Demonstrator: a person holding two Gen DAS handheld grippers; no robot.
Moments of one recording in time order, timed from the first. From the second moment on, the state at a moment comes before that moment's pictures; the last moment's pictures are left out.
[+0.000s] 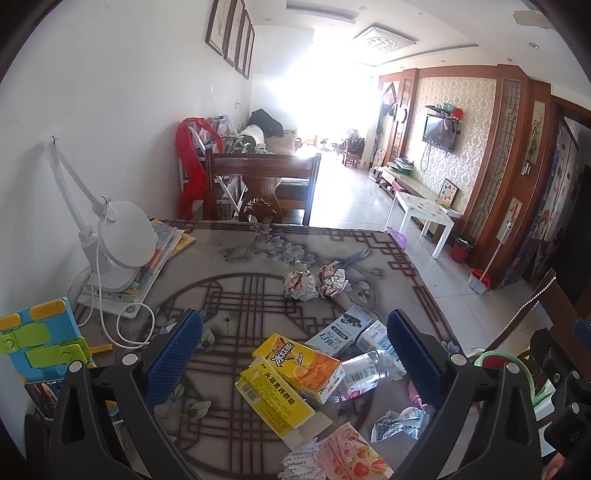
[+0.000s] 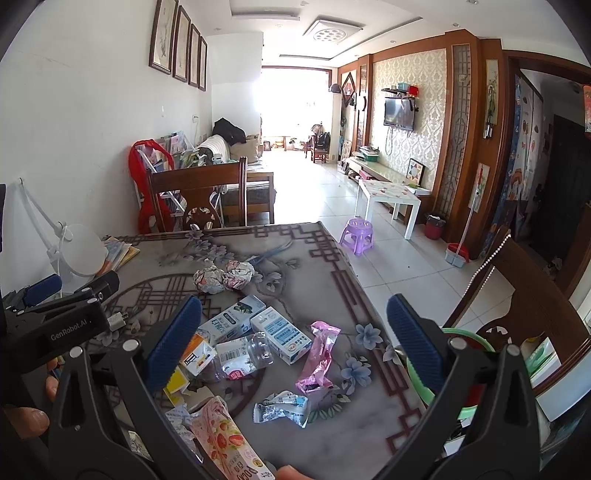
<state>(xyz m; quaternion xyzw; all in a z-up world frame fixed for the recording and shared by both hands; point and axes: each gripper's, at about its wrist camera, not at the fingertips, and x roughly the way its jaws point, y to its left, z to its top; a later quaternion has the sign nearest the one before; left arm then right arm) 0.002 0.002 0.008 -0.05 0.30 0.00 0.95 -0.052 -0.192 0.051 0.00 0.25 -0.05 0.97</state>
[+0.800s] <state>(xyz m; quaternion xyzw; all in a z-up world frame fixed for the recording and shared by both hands) 0.004 0.004 0.006 -0.06 0.30 0.00 0.95 -0.053 -0.197 0.049 0.00 0.25 -0.06 0.97</state>
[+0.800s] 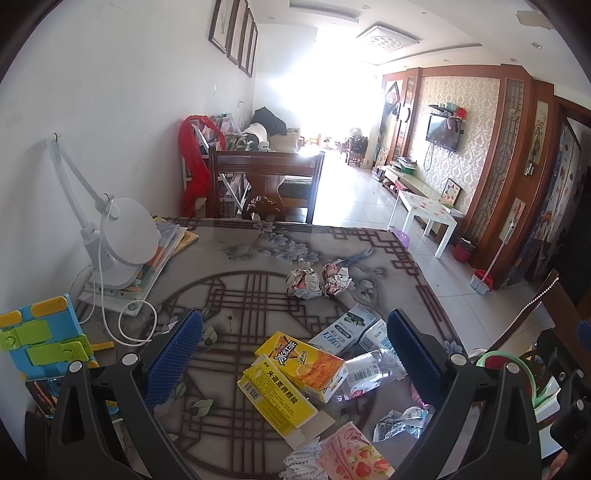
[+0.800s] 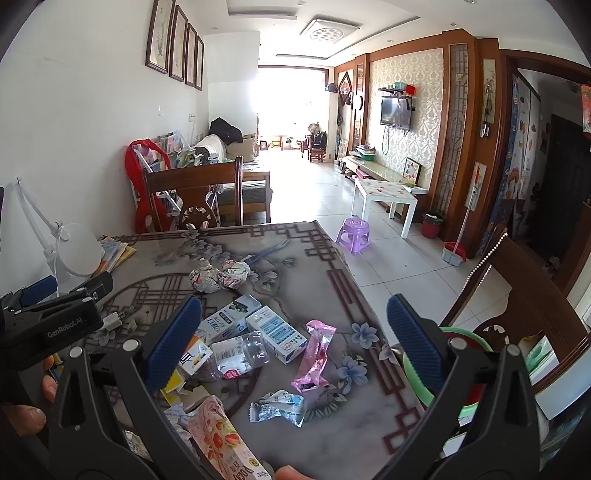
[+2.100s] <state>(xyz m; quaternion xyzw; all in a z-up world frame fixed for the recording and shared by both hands) 0.016 0.083 -0.064 -0.07 0.38 0.05 0.92 -0.006 -0.162 -0.134 0.07 0.57 0.15 0.81</state>
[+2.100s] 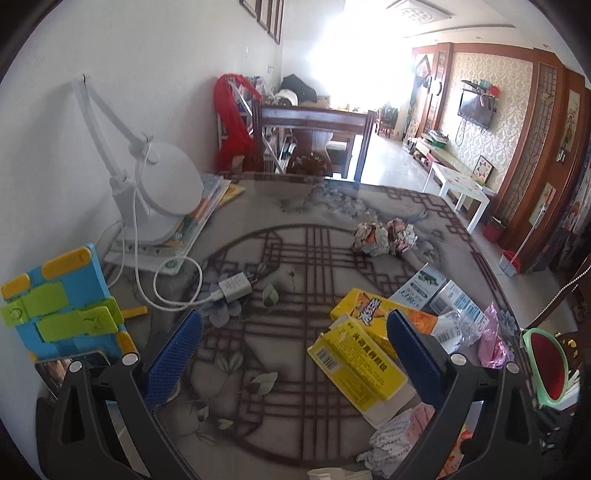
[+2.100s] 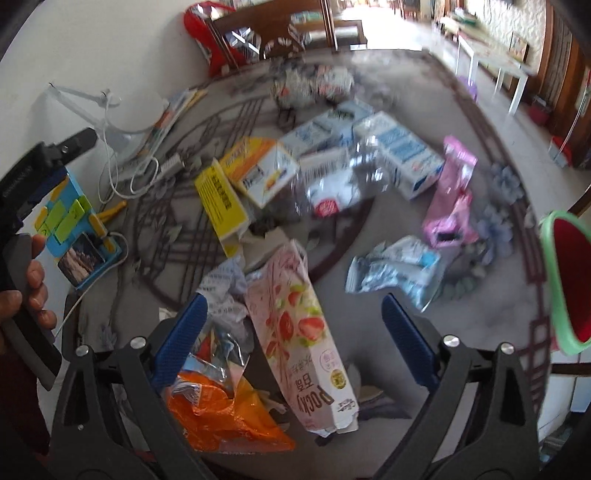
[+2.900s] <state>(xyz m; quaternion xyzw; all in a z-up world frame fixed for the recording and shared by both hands) 0.098 0.029 -0.203 -0.19 0.55 -0.02 0.81 -0.014 -0.193 -0.112 0.12 0.54 0.15 0.82</state>
